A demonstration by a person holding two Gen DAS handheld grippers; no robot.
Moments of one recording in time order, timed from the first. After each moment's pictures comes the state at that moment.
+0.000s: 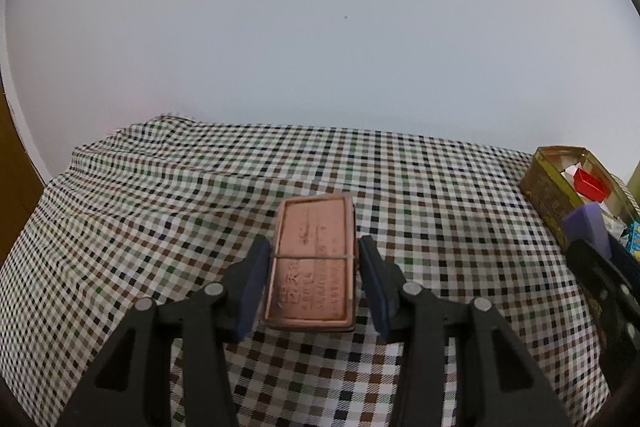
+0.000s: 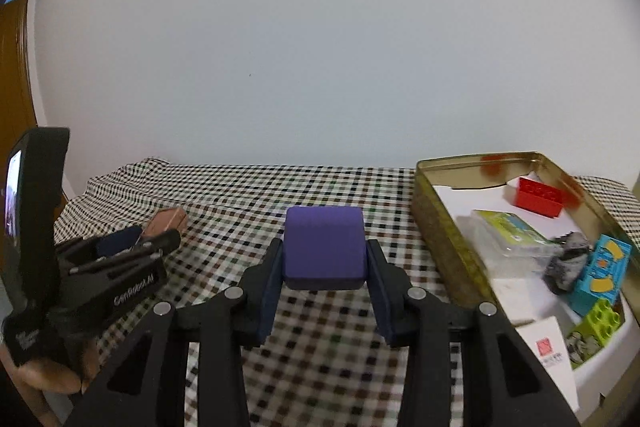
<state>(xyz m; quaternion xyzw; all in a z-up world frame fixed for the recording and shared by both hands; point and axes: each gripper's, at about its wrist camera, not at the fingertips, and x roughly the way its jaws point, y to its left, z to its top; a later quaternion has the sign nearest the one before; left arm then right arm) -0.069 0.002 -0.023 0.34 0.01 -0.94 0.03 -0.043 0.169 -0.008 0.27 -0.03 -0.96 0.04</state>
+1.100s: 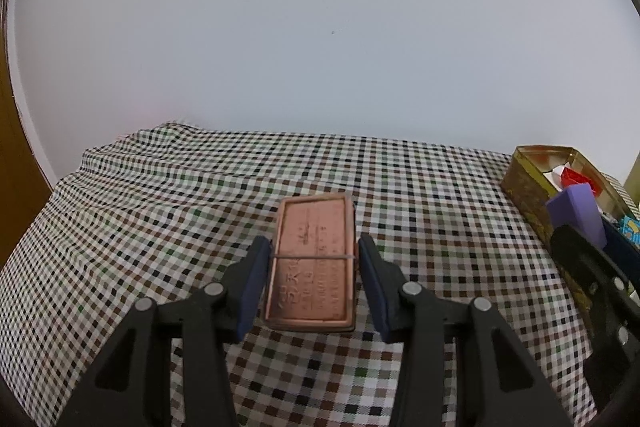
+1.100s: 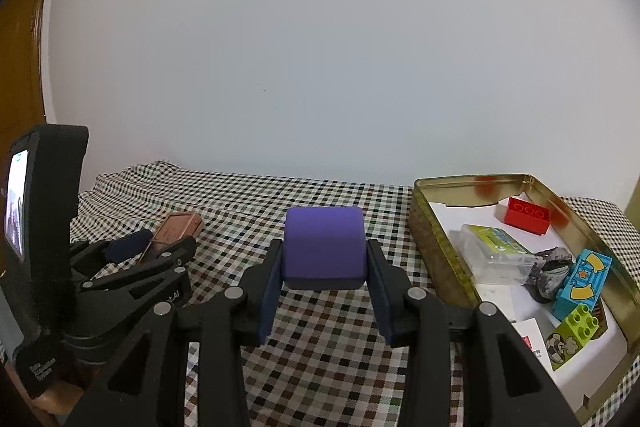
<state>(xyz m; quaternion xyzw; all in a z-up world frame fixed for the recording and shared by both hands) -0.032 0.035 -0.011 0.32 0.01 -0.95 0.06 -0.025 0.163 0.000 0.24 -0.01 -0.97 0.04</state>
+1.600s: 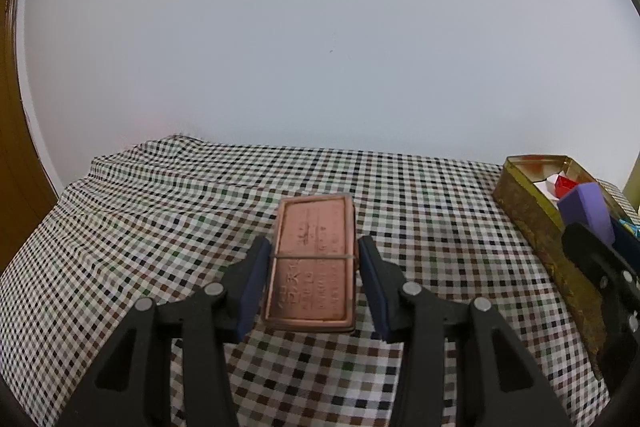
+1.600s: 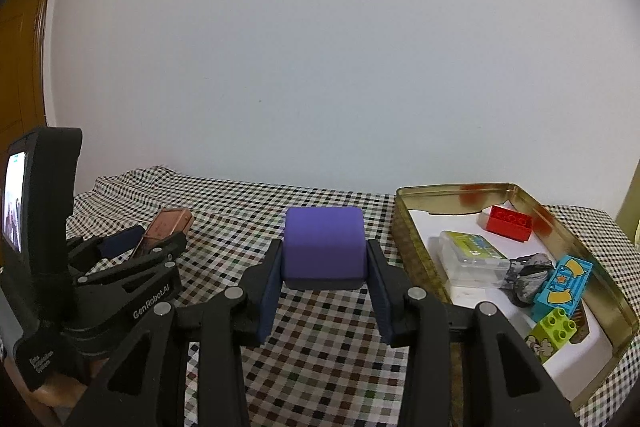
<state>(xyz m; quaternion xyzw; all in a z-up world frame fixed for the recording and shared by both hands) -0.012 0.043 -0.003 0.29 0.01 -0.95 0.08 -0.007 0.170 0.009 0.22 0.00 -0.98 0.03</state>
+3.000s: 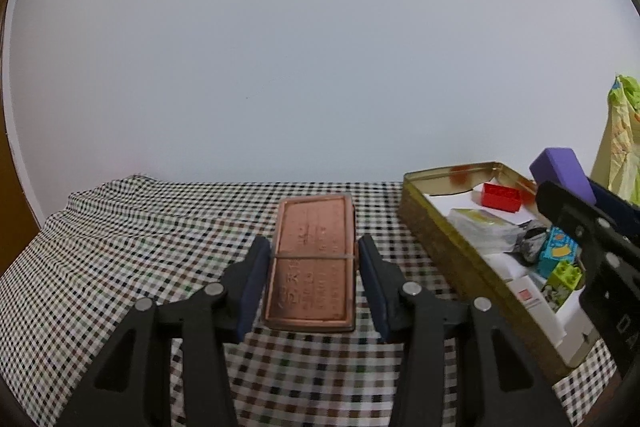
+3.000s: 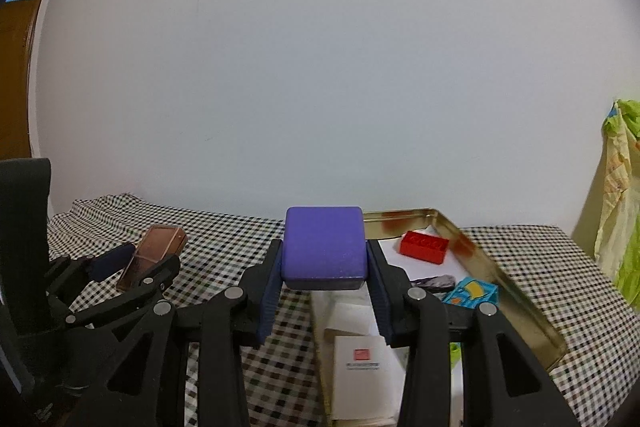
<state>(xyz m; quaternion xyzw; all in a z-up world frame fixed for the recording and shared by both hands) 0.022 0.140 0.018 0.23 -0.01 -0.97 0.03 0.041 0.234 0.036 0.16 0.00 -0.99 -0.02</state>
